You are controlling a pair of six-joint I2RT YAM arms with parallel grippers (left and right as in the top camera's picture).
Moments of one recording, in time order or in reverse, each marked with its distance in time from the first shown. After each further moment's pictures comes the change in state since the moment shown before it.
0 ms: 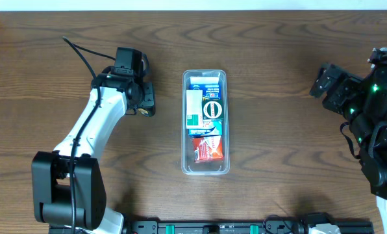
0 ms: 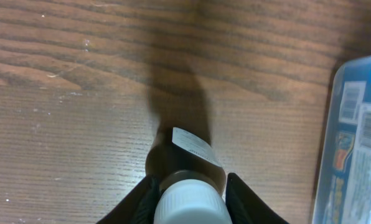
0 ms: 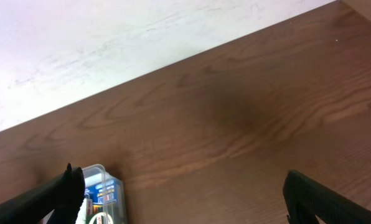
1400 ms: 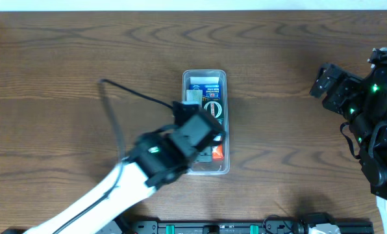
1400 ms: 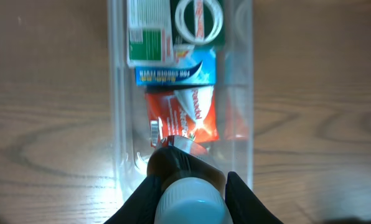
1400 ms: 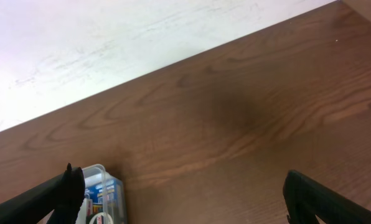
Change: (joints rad) left arm -0.766 -0.380 -0.003 -0.309 -0.188 -0.683; right arm 0.000 0.000 0.000 0.000 0.000 0.000
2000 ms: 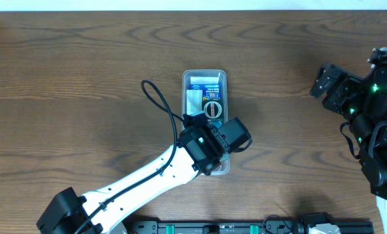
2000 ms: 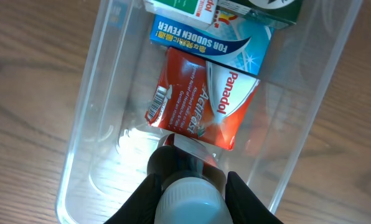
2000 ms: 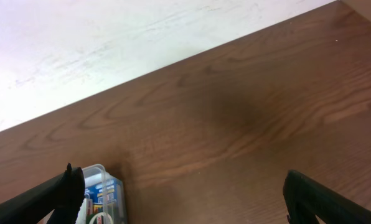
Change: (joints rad) left arm -0.064 0.219 -0.001 0.005 -0.034 -0.390; right arm 0.000 0.000 0.000 0.000 0.000 0.000
